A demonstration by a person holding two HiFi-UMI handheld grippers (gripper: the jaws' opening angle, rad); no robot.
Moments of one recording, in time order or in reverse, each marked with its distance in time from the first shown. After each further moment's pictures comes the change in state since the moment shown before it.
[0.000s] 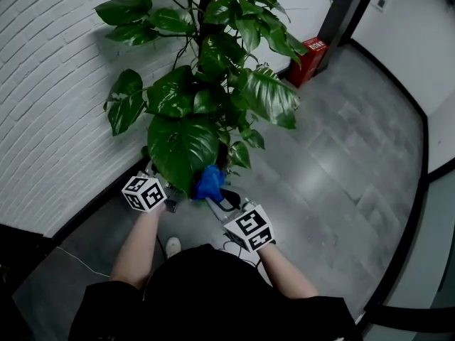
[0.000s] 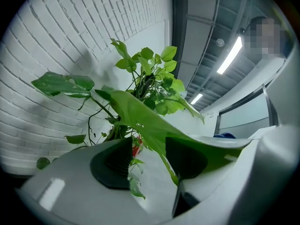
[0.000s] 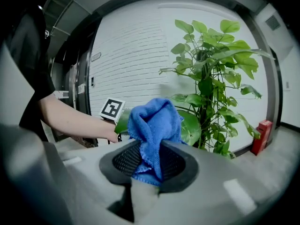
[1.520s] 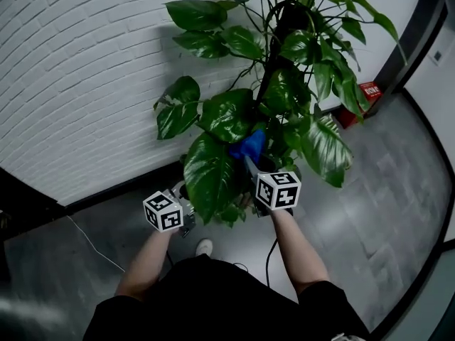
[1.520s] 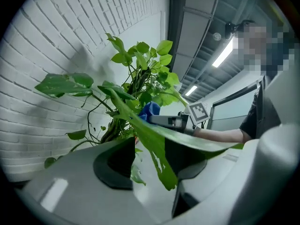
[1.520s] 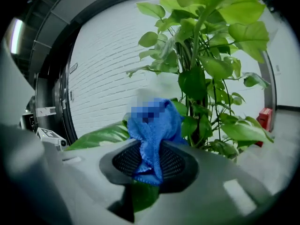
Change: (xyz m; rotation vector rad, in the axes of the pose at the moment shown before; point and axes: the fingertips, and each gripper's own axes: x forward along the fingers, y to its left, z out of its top) left arm -0.032 0.002 -0.011 0.033 0.114 -0.073; right arm 0.131 -0.142 0.078 0.171 -0.047 -0.055
